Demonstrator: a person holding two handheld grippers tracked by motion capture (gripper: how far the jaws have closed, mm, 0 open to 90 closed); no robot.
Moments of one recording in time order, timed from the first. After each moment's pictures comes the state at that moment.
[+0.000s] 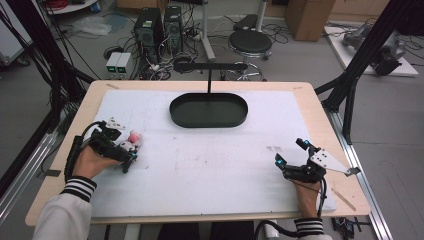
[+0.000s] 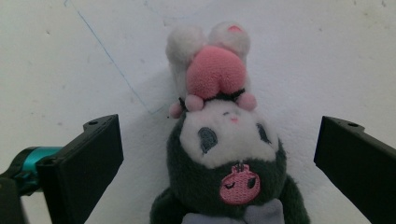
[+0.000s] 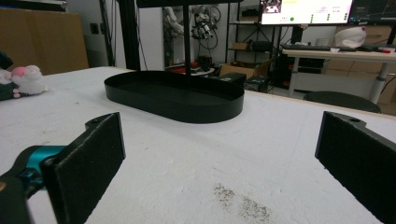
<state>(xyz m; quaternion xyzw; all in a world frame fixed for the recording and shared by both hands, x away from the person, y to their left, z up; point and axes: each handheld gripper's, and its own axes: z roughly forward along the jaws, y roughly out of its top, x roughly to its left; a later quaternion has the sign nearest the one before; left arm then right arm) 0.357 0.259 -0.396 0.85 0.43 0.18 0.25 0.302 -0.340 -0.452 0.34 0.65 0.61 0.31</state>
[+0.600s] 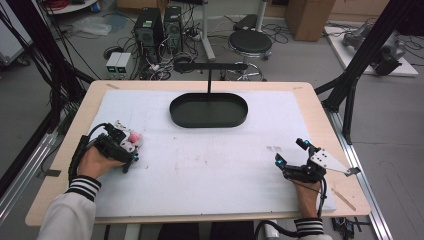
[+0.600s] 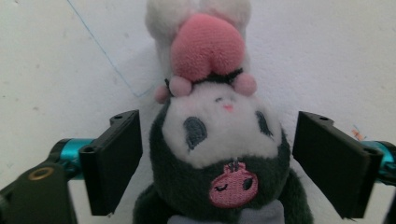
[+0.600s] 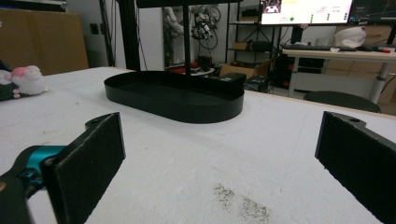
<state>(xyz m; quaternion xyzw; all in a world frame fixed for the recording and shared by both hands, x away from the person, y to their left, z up) 0.361 0.250 -0.406 0.86 0.43 0.16 0.21 0.302 -0.340 -0.452 0.34 0.65 0.61 0.31</state>
